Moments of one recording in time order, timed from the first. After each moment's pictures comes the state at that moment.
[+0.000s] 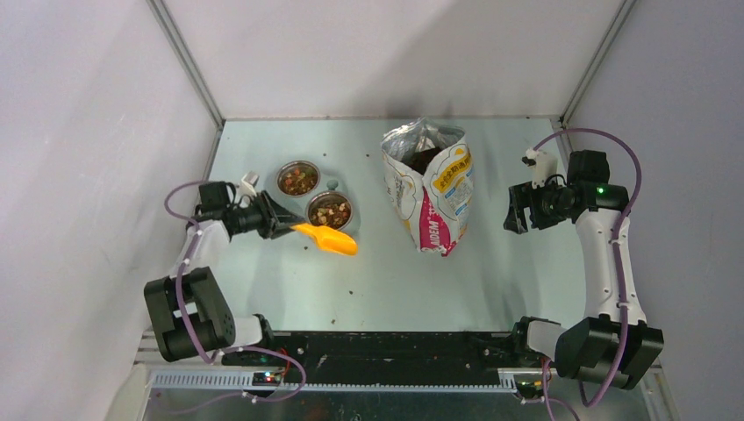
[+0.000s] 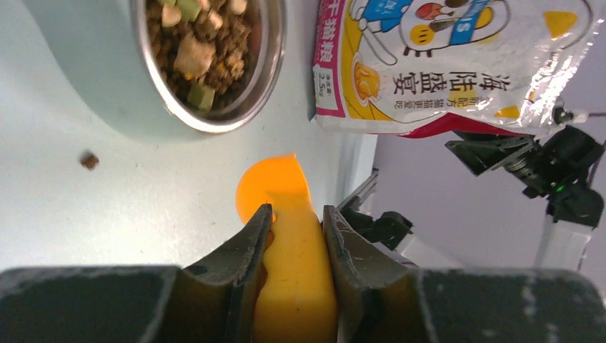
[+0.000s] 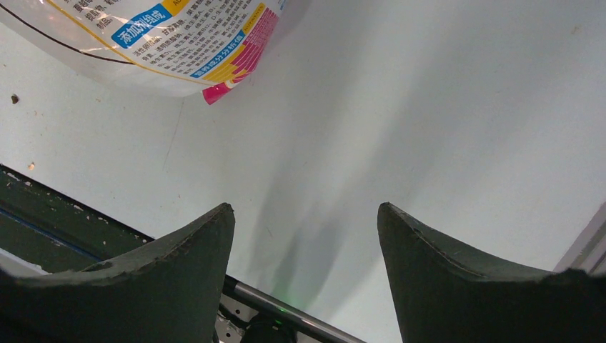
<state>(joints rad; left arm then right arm) 0.28 1.32 0.82 -0.49 1.02 -0.41 -0.19 1.19 1.17 -1.05 -0.48 -0.39</state>
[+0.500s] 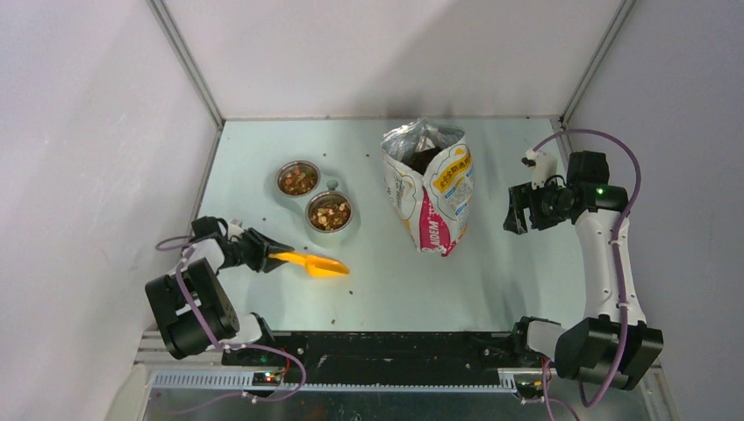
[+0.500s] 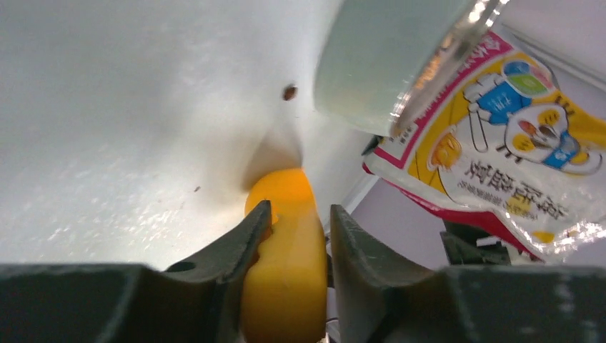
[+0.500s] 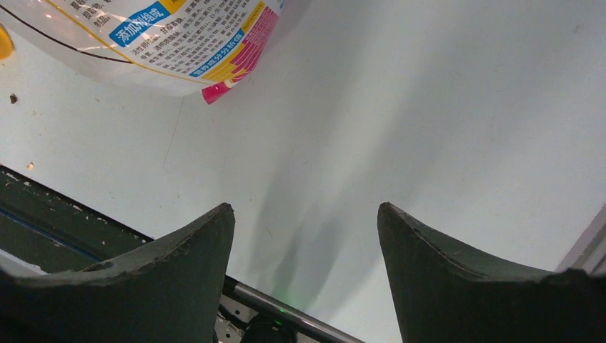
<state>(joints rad) 0.47 1.34 0.57 -0.51 0.85 -0.58 -0.19 1.18 1.17 -1.05 -0.48 -0.39</state>
